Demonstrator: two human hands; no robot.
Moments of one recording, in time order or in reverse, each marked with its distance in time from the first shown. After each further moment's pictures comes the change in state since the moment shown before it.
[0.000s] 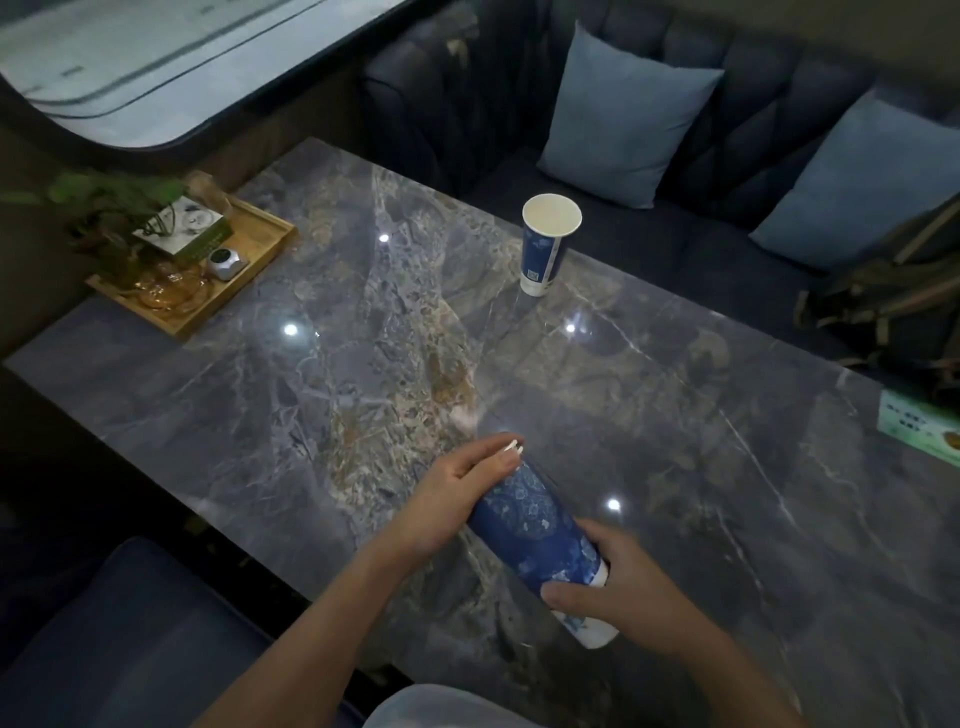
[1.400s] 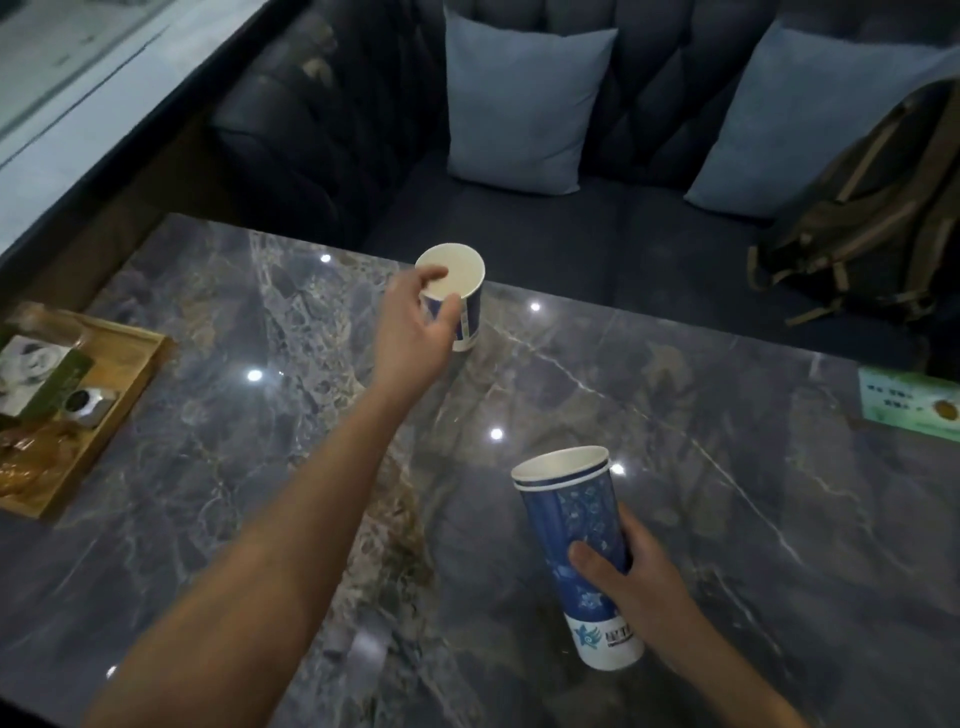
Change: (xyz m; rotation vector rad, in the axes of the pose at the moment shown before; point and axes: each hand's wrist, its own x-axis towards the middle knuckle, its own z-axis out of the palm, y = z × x) left_hand 0.275 0.112 0.009 0.531 0.389 0.451; right_hand 0.085 0.002 -0.080 0.498 0.384 -0.002
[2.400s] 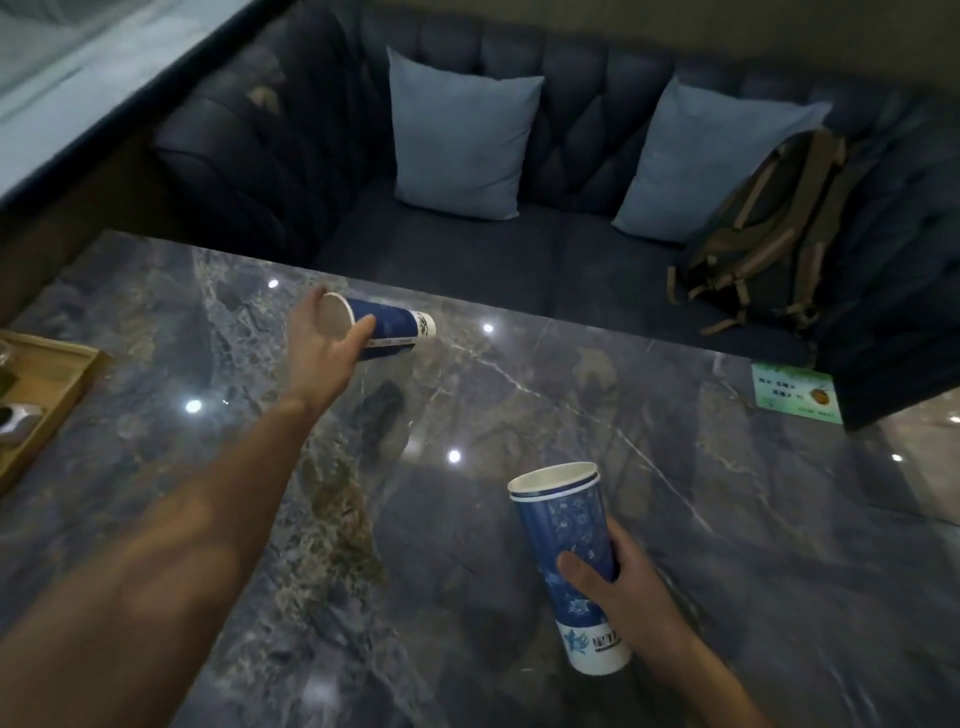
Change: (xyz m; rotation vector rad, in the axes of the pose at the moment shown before) left_hand 0.005 -0.056 -0.017 -0.043 -0.033 -0.125; right_hand -0.048 0.012 -0.039 -0.080 0.141 0.025
